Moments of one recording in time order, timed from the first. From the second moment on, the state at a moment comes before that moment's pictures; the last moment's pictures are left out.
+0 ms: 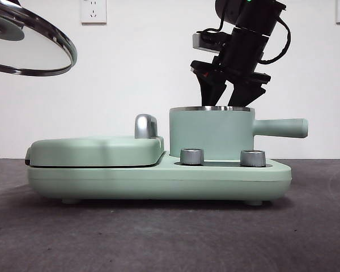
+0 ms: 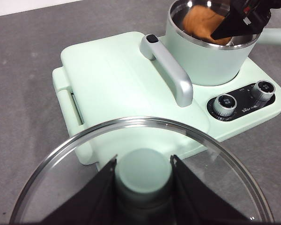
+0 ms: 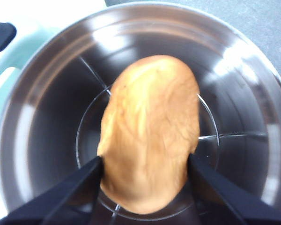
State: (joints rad) left arm -0.58 0.71 0.83 -0.63 -0.11 -0.09; right arm 0.42 1.85 1.60 -0.69 -0.11 -0.06
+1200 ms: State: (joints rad) left arm -0.58 0.84 0.83 -0.46 -0.03 -0.09; right arm 0.54 0.46 0.60 -0.67 0.03 0.19
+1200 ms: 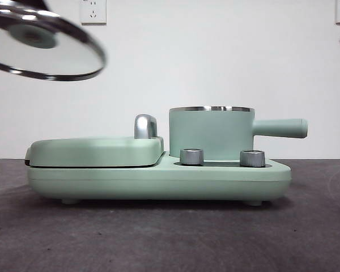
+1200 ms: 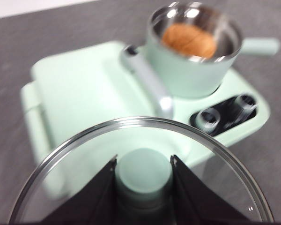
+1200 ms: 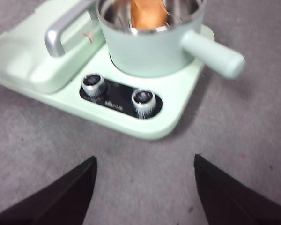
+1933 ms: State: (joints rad) left arm -0.65 1.43 0.94 0.23 0.03 0.02; right arm 0.54 0.42 0.60 -0.72 0.03 0.20
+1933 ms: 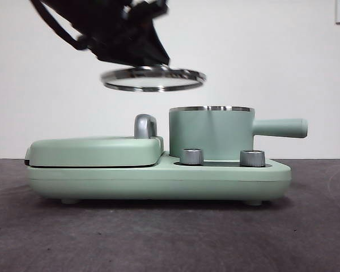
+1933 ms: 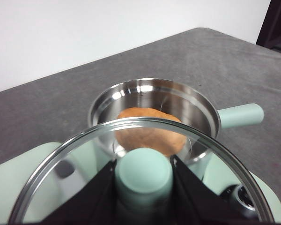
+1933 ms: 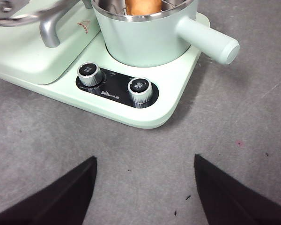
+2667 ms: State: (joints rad) left arm -0.66 1.84 1.38 0.23 0.07 0.06; right arm 0.54 0.42 0.60 -0.72 0.03 0.19
